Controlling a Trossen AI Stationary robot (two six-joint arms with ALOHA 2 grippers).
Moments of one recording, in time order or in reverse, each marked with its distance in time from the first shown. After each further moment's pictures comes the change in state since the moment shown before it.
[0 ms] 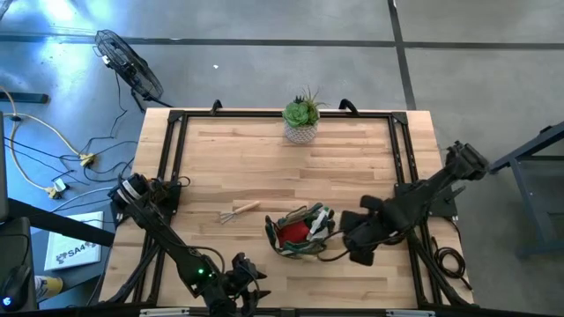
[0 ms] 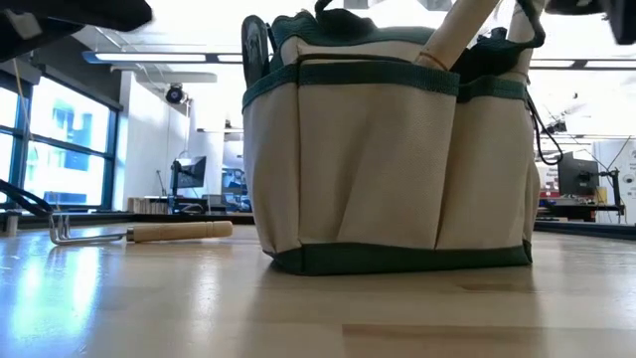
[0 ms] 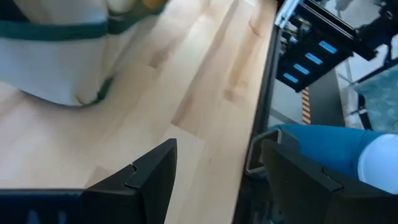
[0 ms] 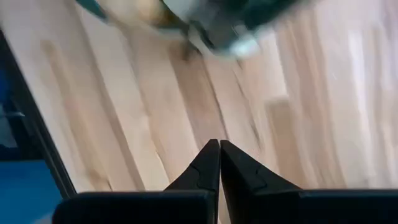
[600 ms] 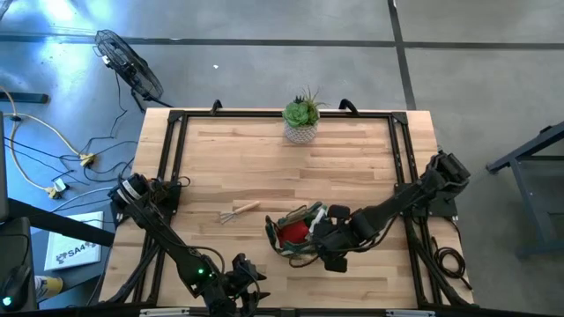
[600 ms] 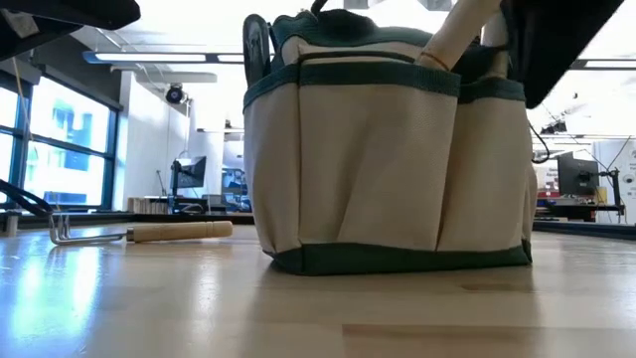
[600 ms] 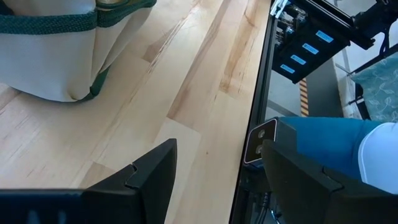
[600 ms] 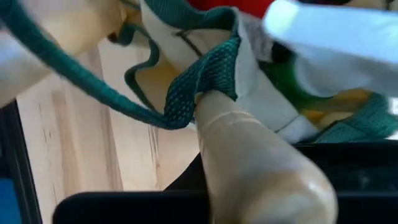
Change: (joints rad) left arm -0.008 0.000 0.000 -0.001 0.030 0.025; right arm -0.068 0.200 -0.006 0.323 0.038 -0.238
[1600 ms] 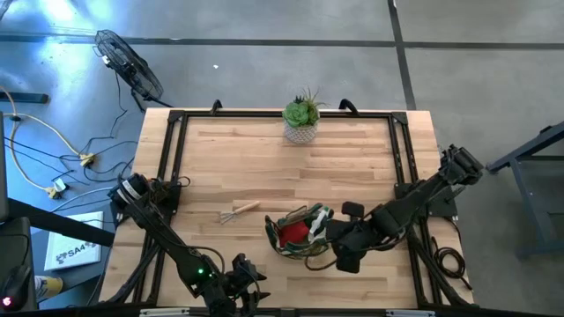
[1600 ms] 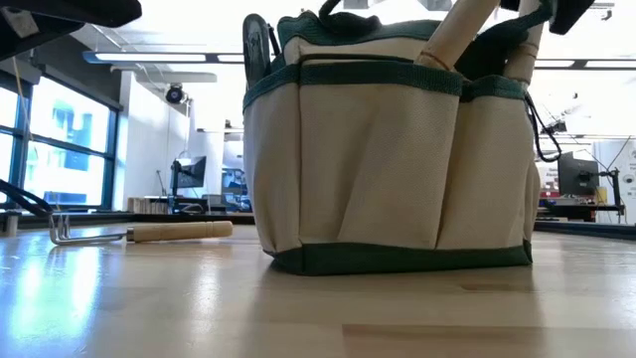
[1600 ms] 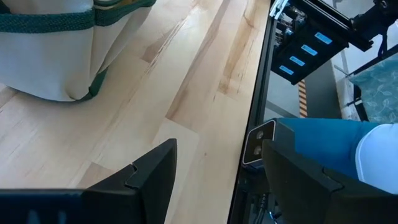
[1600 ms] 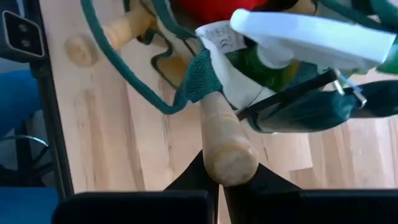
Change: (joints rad) left arm 0.000 0.000 0.000 0.005 0.000 -0.004; right arm 0.062 -0.130 0.026 -0.102 0.061 0.104
